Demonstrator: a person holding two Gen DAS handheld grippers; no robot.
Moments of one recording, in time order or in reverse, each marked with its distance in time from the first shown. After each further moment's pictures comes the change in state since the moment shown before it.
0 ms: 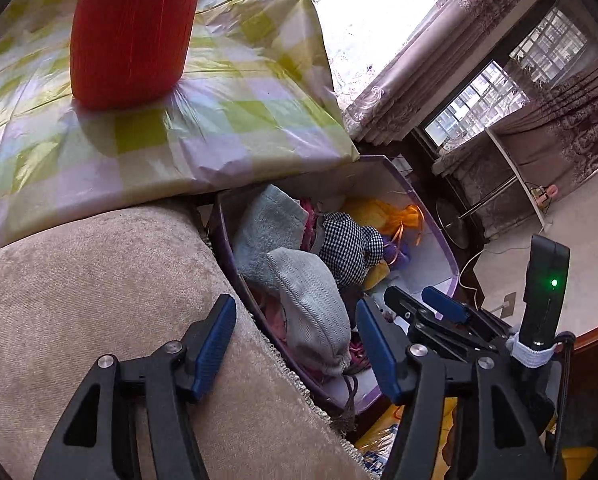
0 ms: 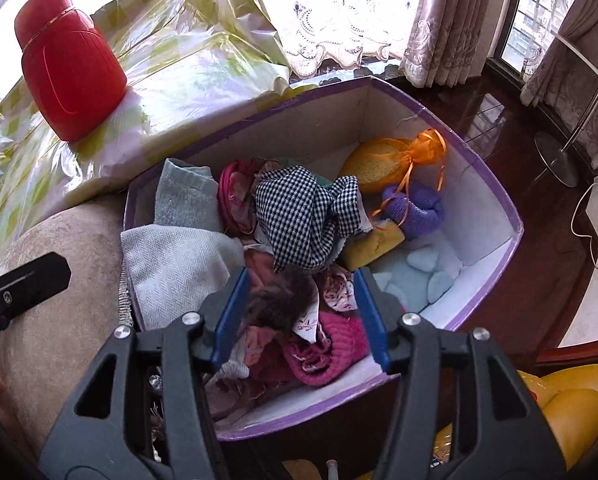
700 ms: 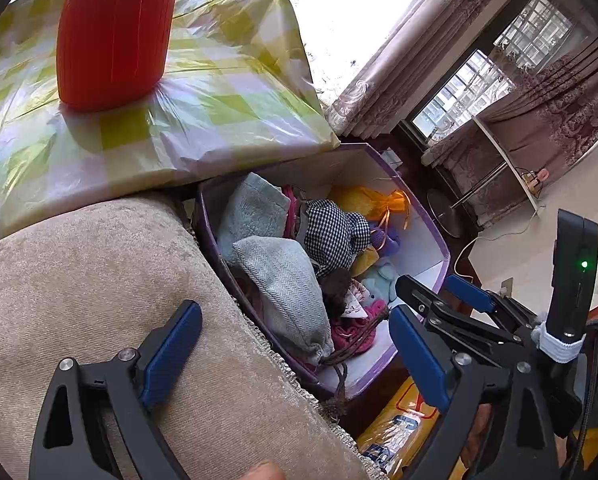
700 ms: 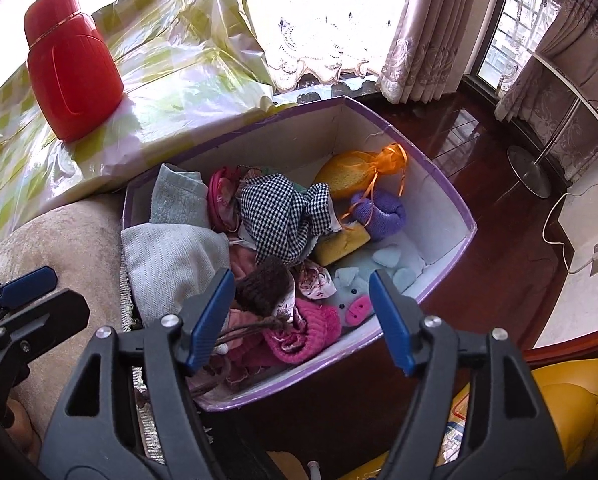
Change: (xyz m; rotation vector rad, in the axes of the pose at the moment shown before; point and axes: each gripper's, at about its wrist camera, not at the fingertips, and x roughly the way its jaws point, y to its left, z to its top) left arm 0.002 -0.011 -0.006 0.039 0.005 -0.028; right arm -0.032 0.001 -0.007 -0.015 -0.043 -0.085
